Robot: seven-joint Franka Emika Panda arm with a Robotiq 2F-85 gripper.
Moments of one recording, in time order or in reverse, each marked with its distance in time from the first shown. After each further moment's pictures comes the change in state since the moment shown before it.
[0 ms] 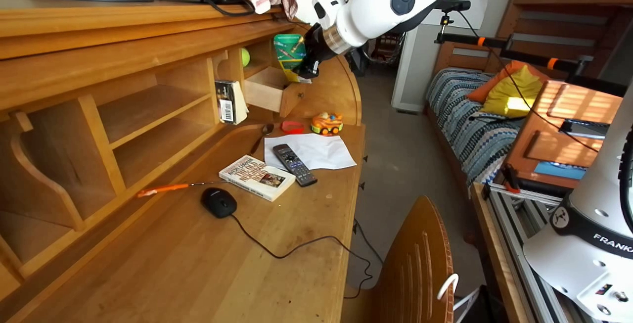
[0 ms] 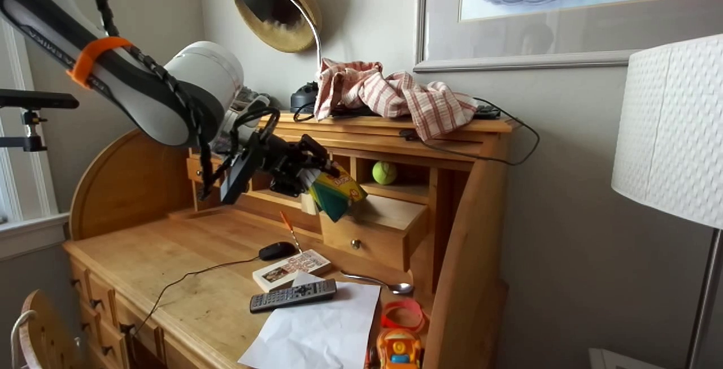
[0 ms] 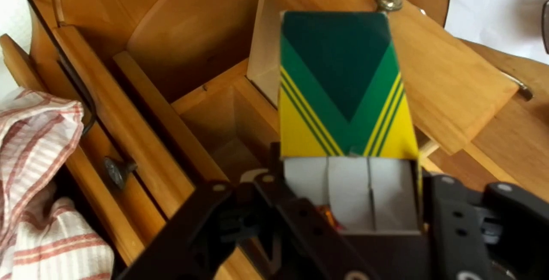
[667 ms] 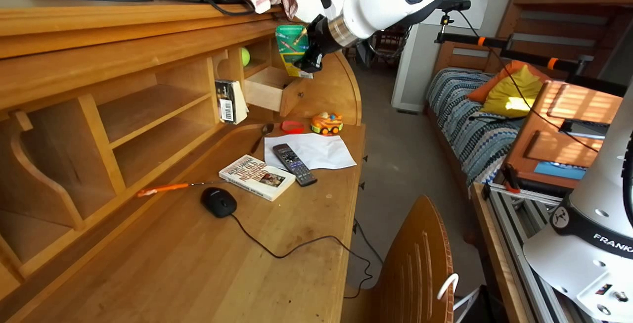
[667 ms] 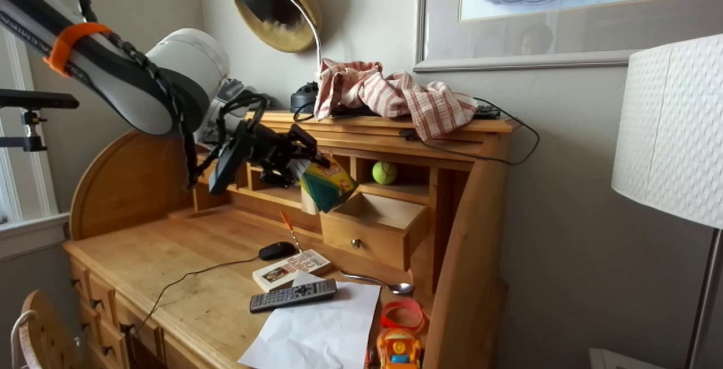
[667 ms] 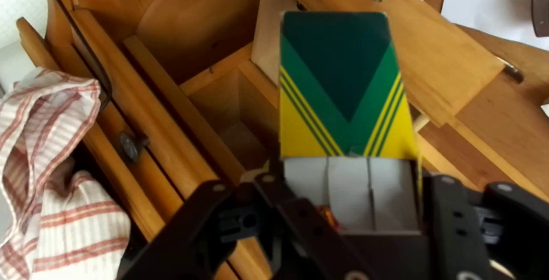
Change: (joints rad) arm 0.005 -0.067 0.007 -0.050 0.005 0.006 -0.005
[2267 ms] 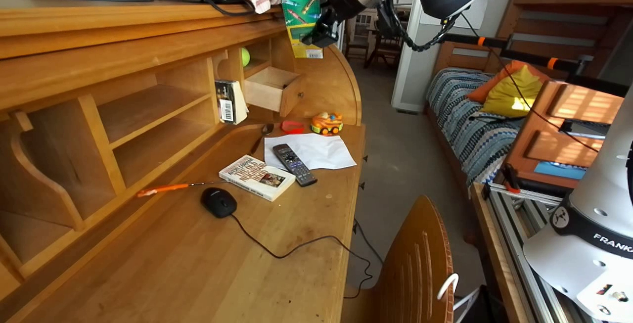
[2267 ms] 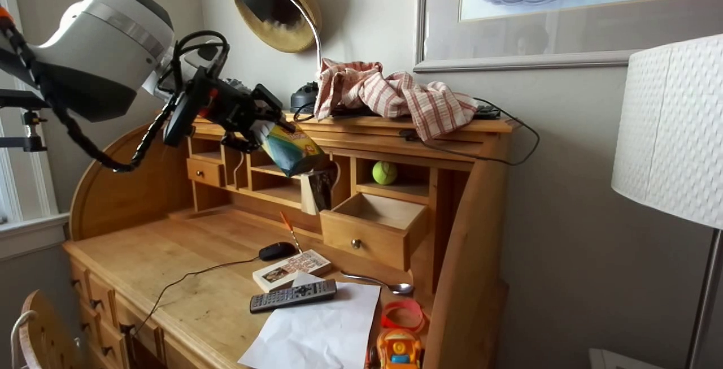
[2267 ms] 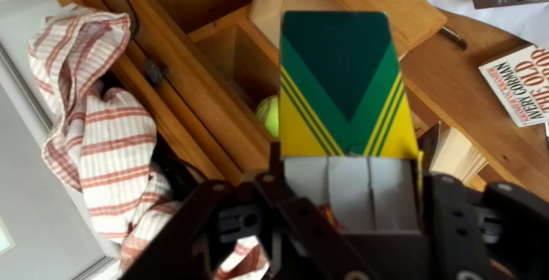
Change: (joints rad) arm -0.030 -0.268 0.034 -0.198 0.595 0.095 -0.665
